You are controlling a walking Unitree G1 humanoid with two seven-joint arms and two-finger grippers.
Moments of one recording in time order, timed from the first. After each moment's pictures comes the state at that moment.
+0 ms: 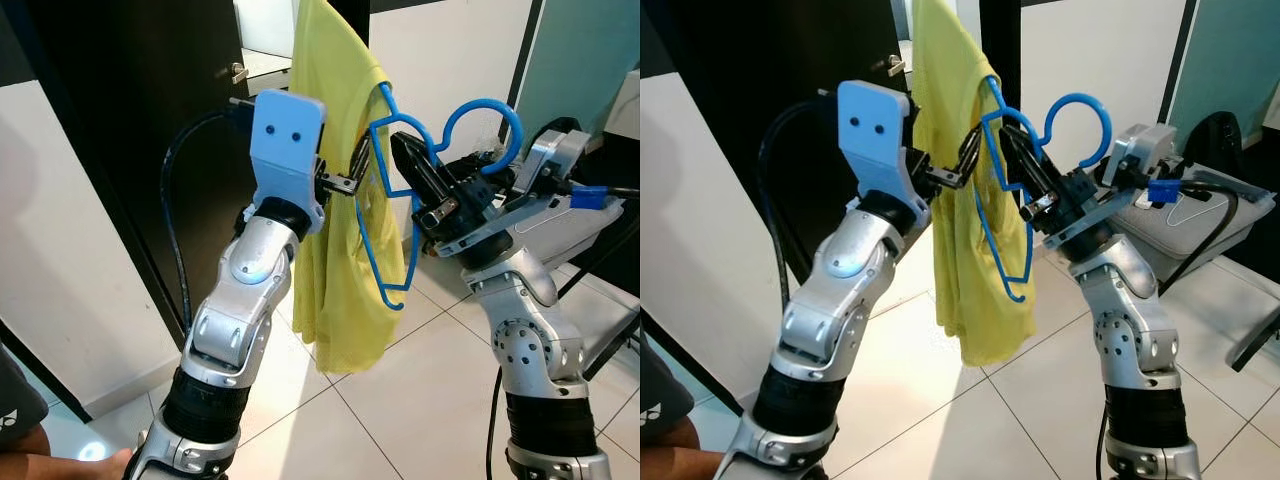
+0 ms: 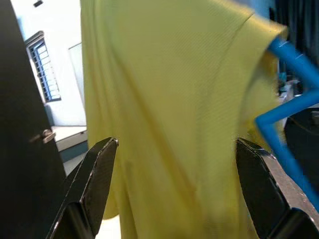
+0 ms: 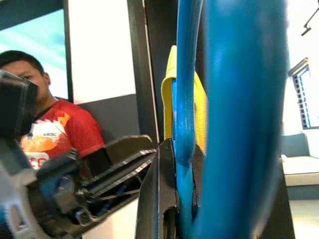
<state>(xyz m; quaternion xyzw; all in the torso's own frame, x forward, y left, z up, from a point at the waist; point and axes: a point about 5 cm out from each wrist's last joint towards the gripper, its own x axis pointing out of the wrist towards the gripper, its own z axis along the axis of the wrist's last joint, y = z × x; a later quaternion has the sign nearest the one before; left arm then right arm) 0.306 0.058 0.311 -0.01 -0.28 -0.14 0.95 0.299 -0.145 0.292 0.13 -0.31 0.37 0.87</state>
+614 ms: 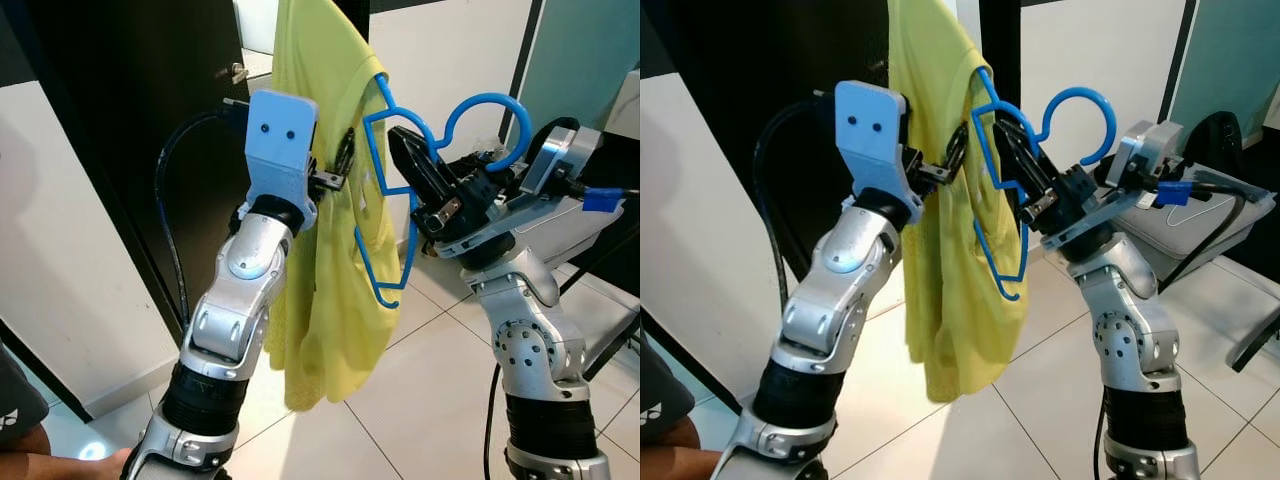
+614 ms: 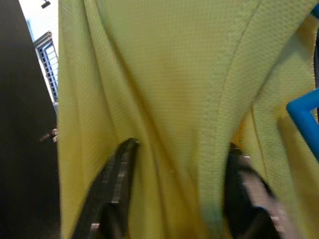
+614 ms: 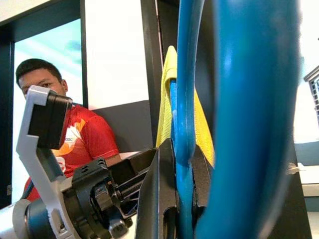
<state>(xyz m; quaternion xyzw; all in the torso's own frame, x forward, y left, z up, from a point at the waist) 0.312 0.058 0.311 0.00 -0.28 -0.13 0.95 0.294 -0.142 0.295 0.13 -0.31 0.39 0.85</state>
